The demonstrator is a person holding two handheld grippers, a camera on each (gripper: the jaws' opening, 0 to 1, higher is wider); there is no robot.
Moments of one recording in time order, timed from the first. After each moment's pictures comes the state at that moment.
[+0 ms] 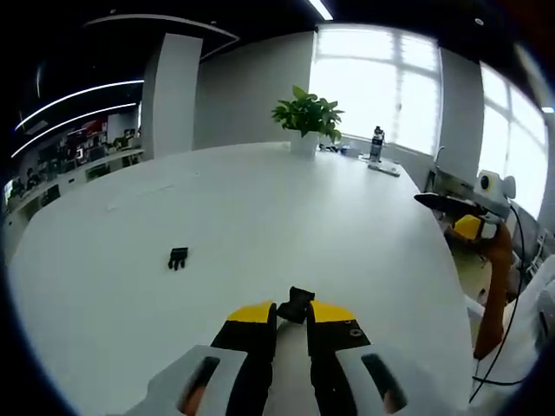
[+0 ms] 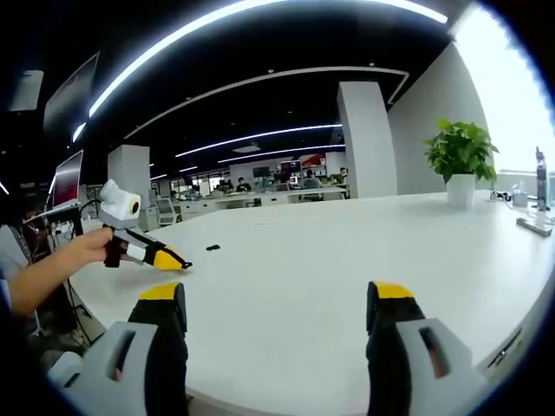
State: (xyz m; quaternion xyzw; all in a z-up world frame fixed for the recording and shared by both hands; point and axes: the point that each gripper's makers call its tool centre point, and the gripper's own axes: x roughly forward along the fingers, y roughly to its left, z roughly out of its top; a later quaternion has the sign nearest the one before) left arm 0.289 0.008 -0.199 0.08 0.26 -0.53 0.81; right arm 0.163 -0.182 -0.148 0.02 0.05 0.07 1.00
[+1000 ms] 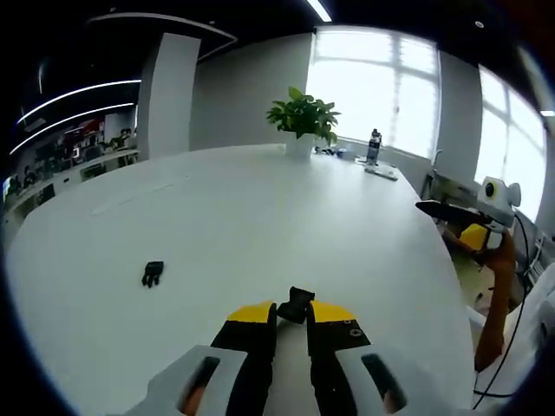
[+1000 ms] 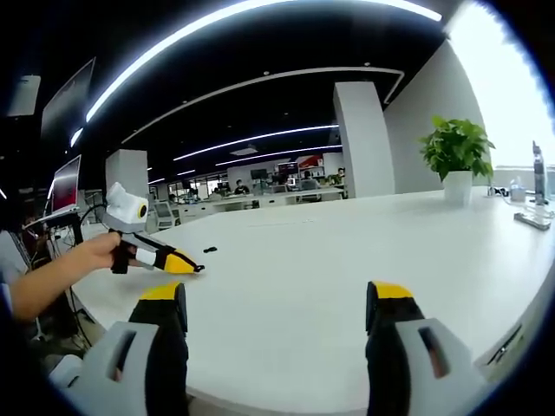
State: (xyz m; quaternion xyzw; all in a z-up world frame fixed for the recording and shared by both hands) left arm 0.285 -0.026 -0.201 0.07 0.25 -0.54 0.80; right arm 0.161 -0.190 -0.148 0.03 0.04 0.06 1.00
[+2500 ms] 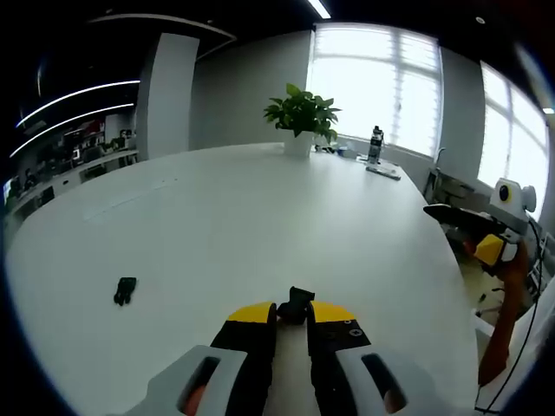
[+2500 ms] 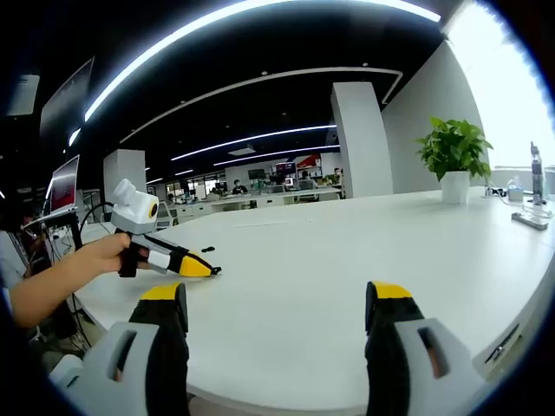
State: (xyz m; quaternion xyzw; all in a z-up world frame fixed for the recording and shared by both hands) left arm 0.276 -0.057 -0.207 0.08 0.26 -0.53 0.81; right arm 0.158 -0.193 -0.149 0.03 0.04 0.06 1.00
